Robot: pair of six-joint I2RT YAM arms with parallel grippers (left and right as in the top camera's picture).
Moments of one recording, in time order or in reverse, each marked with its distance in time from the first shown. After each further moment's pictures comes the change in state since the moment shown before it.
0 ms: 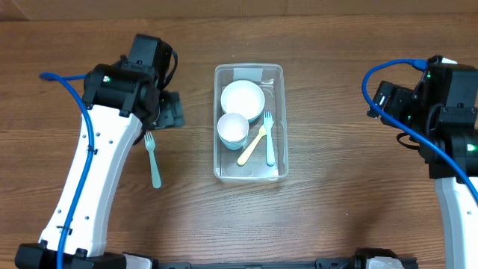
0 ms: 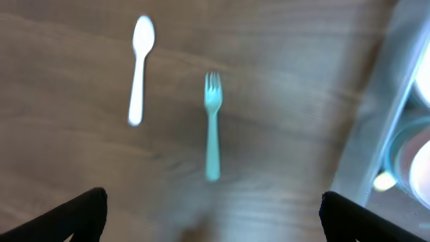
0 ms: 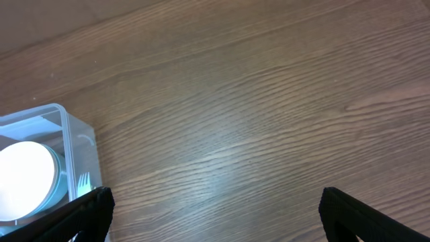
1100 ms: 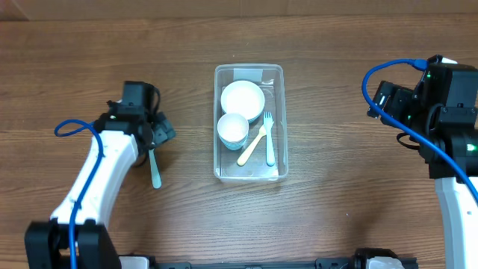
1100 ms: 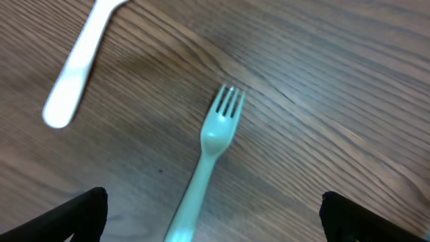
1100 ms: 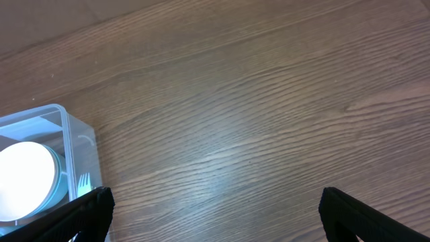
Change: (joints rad) left arm 0.194 -0.022 -0.629 0.671 0.099 -0.158; right arm 0.000 0.000 0.002 0.000 0.000 0.000
